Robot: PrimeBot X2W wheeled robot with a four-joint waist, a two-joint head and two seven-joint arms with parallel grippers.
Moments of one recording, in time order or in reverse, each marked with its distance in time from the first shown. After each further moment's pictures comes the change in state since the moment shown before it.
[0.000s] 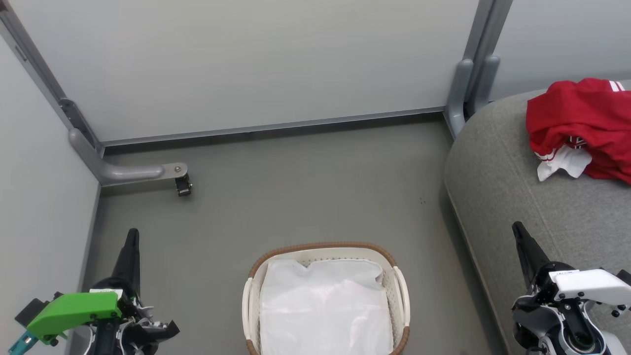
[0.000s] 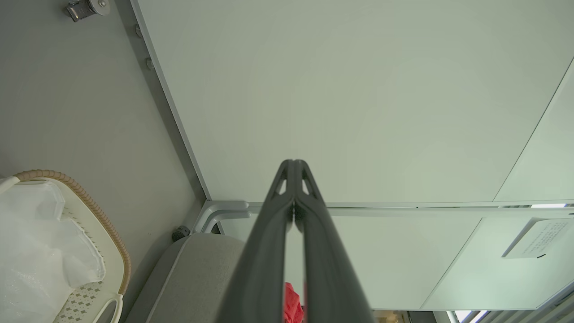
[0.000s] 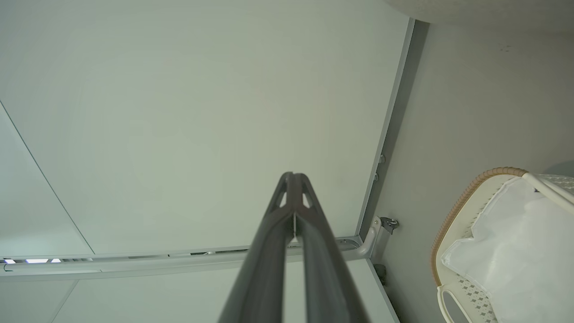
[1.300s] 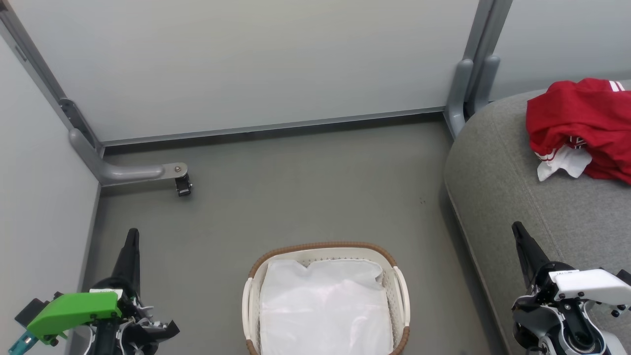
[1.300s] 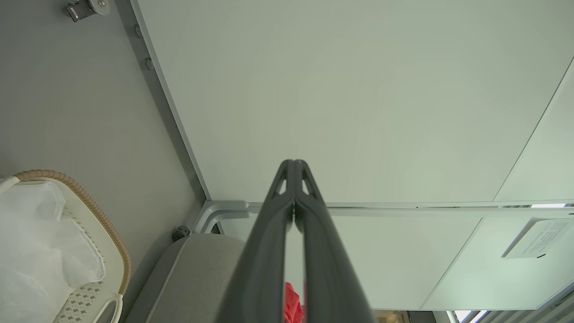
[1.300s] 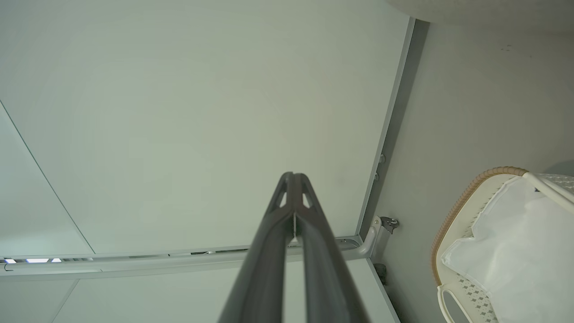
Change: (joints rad) left arm 0.000 0.000 0.000 0.000 0.000 0.000 0.000; right arm 0.000 0.002 -0.002 0.000 -0.002 0.000 0.004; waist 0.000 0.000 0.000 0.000
